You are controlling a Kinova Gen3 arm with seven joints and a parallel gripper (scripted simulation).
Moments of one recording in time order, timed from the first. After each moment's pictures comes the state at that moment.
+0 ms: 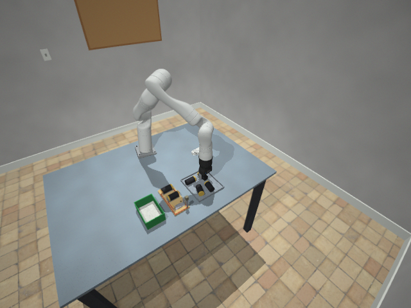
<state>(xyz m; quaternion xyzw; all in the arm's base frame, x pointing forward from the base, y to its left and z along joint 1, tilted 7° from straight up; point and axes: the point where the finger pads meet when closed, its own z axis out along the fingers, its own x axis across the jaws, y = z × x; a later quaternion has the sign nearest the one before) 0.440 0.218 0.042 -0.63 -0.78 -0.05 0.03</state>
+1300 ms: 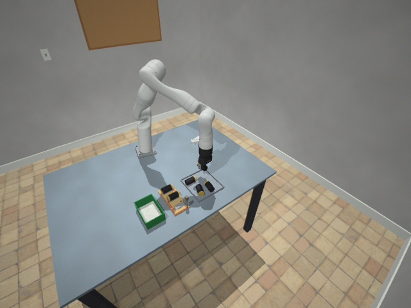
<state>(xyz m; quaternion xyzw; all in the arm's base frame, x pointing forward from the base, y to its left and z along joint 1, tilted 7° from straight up) 0.432 0.210 0.115 -0.63 -0.78 -0.04 0.04</state>
